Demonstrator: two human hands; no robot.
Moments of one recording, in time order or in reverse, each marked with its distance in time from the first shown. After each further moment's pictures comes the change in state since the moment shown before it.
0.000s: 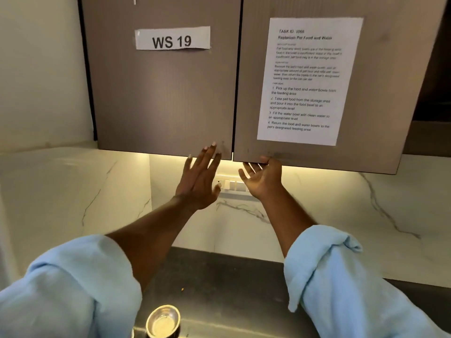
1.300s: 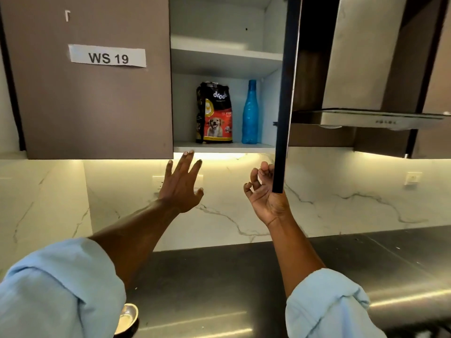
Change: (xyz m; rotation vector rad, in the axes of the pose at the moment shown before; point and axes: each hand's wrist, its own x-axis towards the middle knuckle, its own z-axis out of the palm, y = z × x) left_hand -0.041 0.110 -0.071 -0.182 -0.039 0.138; right_hand -0.220 -0.073 -0.101 0.063 -0.209 -0.379
